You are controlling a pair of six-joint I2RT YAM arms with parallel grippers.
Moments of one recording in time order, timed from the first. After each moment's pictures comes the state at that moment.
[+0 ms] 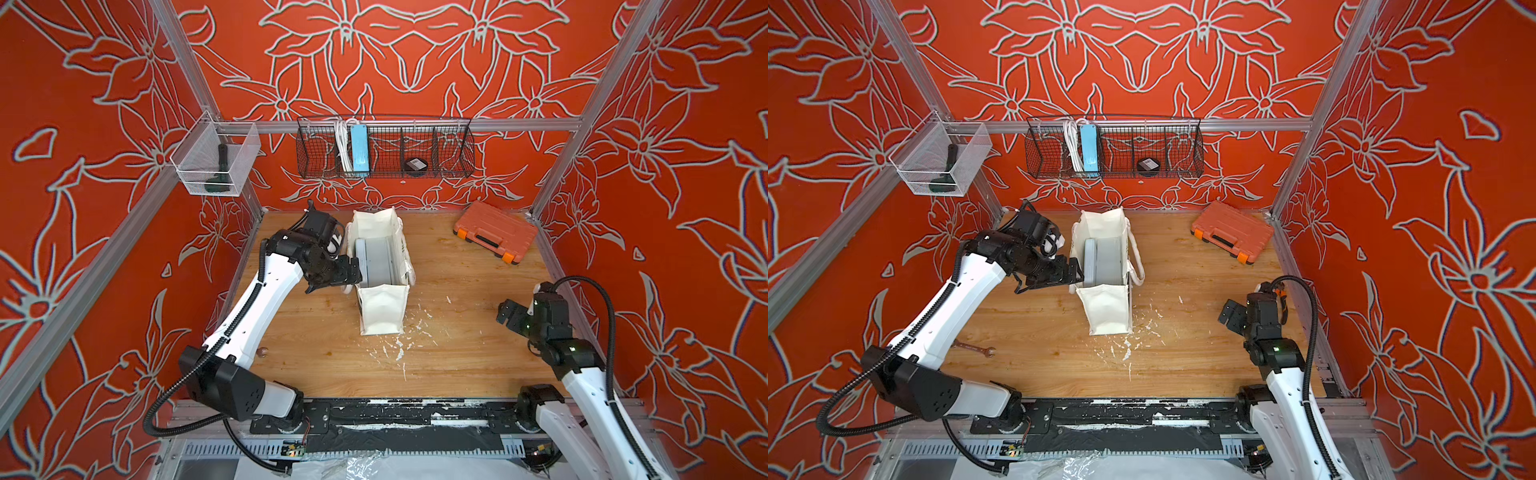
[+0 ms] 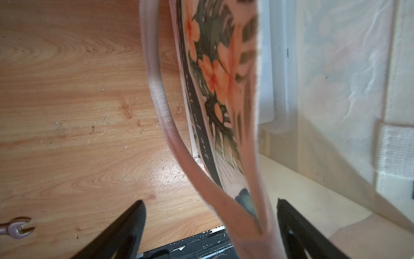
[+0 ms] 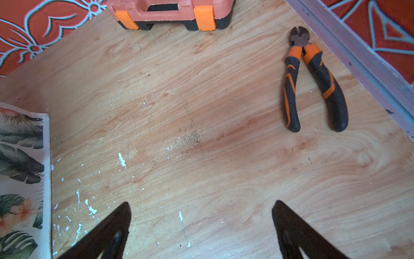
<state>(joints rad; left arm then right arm) -0.27 1.42 1.51 -1.25 0.23 -0.37 0.05 0.64 0.52 -0.65 0.12 0.50</state>
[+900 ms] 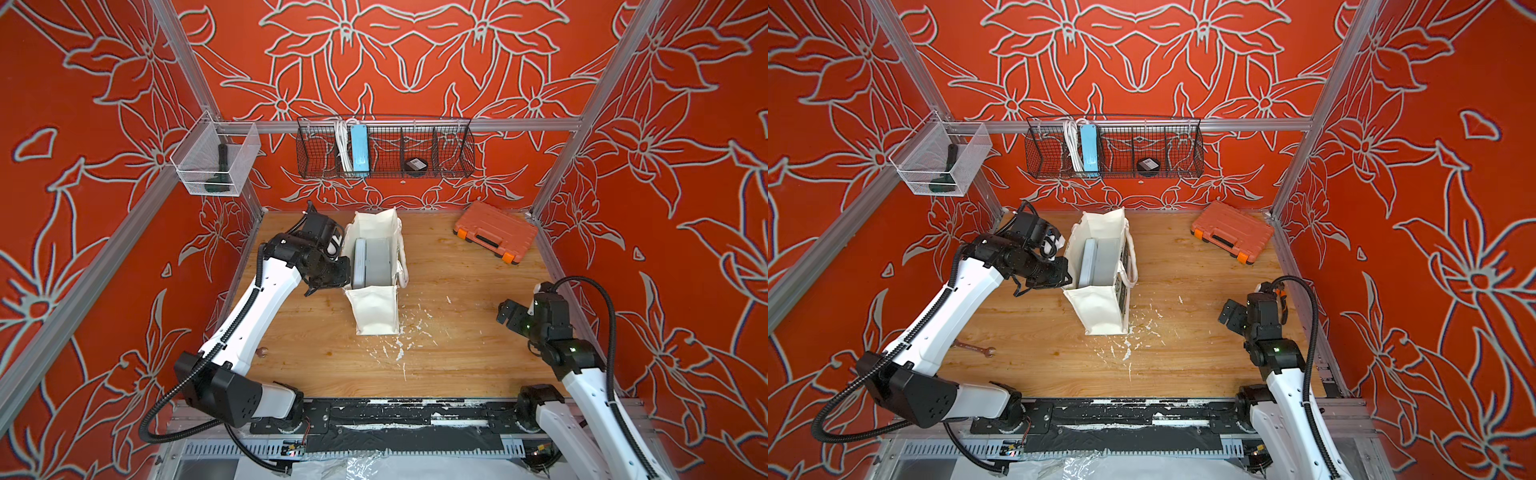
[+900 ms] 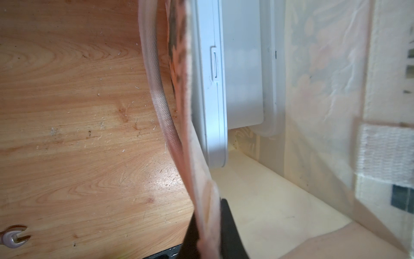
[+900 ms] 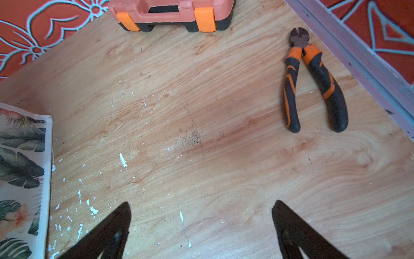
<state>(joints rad) -0.27 1.39 1.48 -1.23 0.21 -0.36 0.05 0.63 0.52 -0.65 0.12 0.51</state>
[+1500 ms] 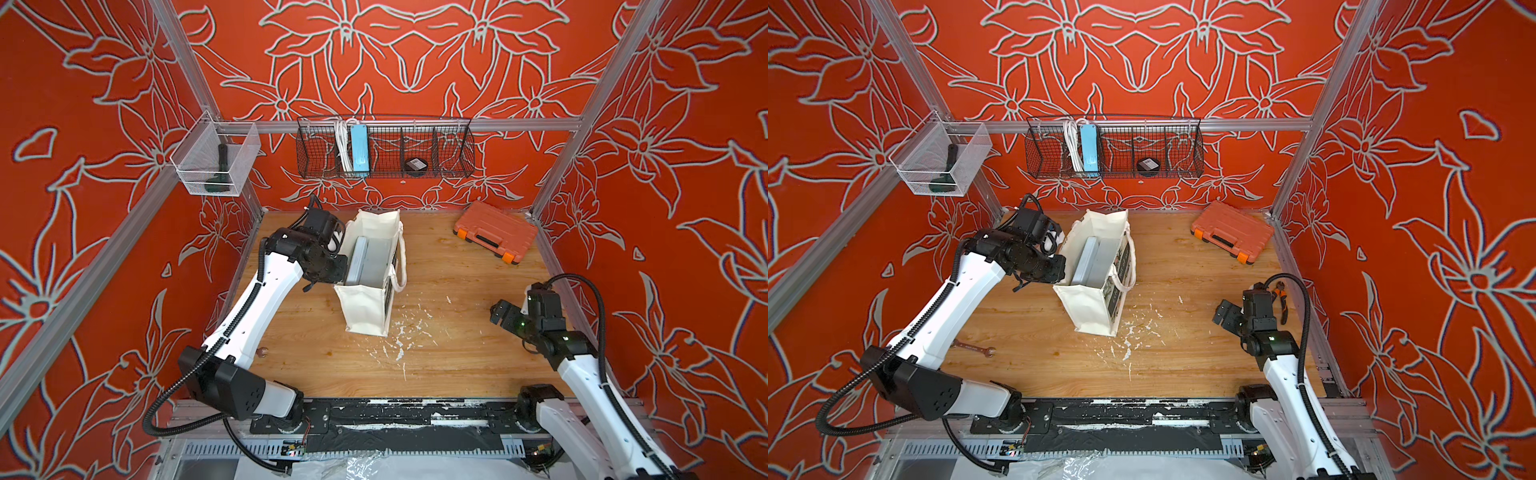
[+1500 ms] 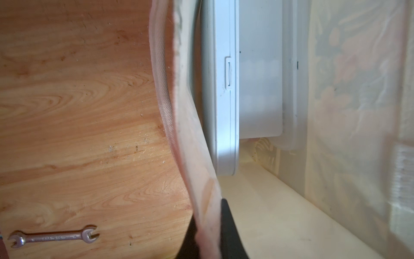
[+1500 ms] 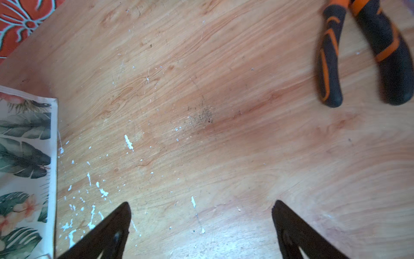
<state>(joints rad) -0.27 1.42 1.53 -1.25 0.06 -0.18 0.06 0.76 0.53 -0.65 -0.01 0.57</state>
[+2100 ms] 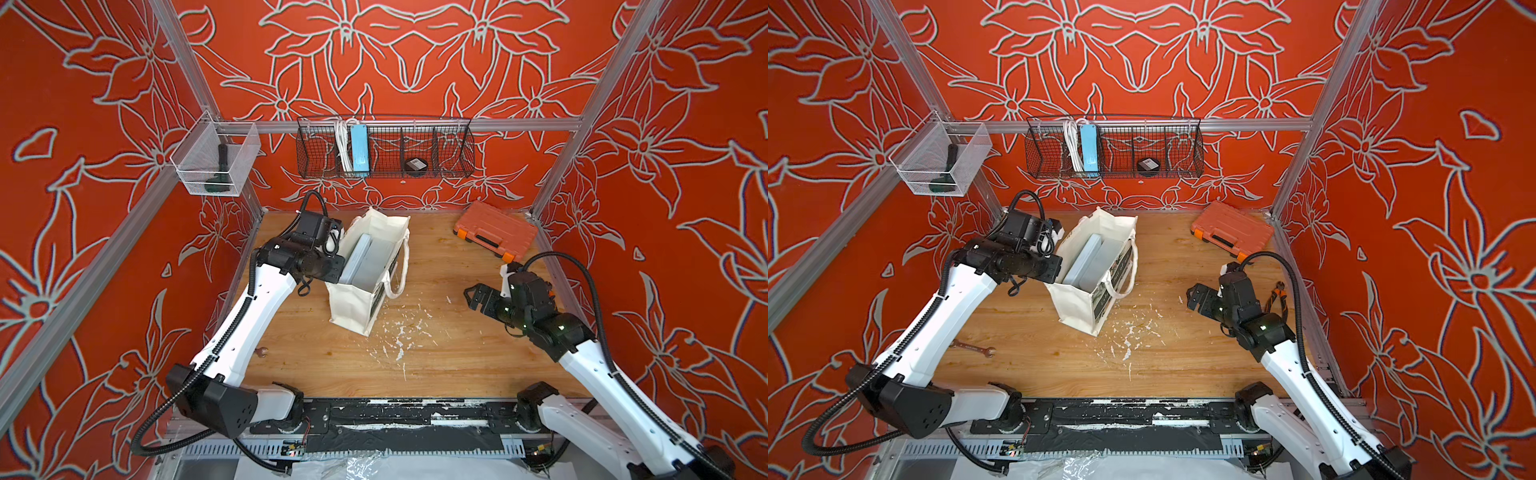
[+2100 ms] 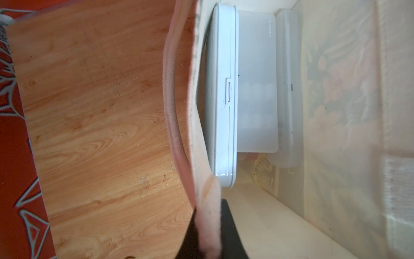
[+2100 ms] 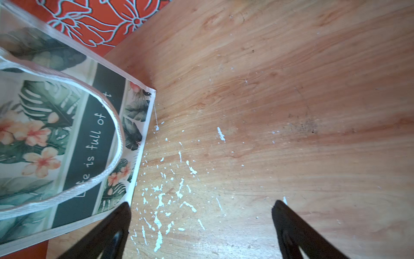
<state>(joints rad) -0.27 1.32 1.45 -1.11 -0.01 0.01 0.41 0.85 0.77 -0.62 0.00 0.74</state>
